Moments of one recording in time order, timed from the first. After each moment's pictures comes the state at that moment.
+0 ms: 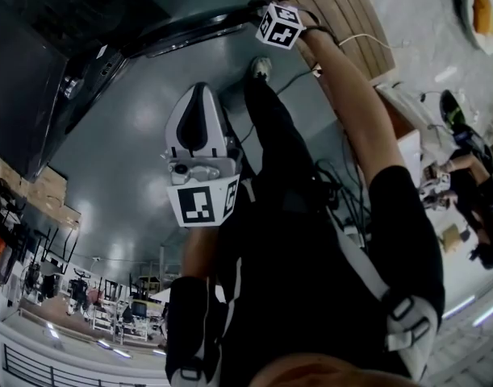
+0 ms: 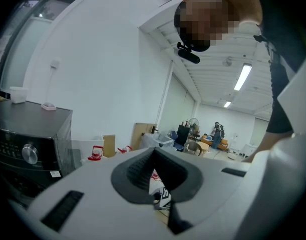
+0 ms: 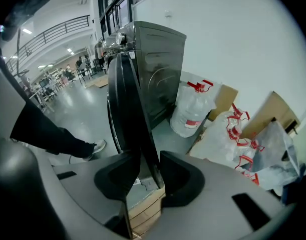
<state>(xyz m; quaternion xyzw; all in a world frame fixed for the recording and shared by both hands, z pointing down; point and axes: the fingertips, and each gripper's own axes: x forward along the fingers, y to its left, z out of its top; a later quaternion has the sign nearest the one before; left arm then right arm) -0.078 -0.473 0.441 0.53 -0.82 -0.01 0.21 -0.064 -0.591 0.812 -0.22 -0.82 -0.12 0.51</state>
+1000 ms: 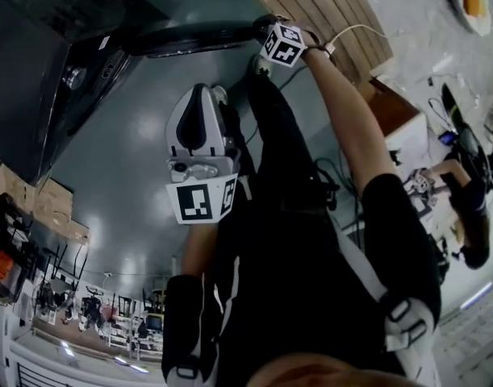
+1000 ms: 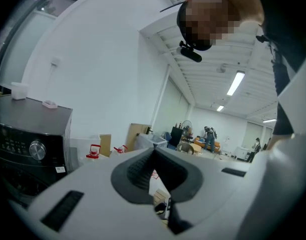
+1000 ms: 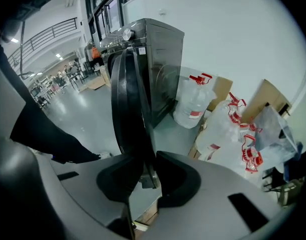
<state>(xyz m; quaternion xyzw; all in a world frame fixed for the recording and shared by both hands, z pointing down) -0.064 -0.410 0.436 0.56 -0.80 -0.03 0.20 0.003 -0.516 0.815 -0.17 -0.83 -0.08 0.53</state>
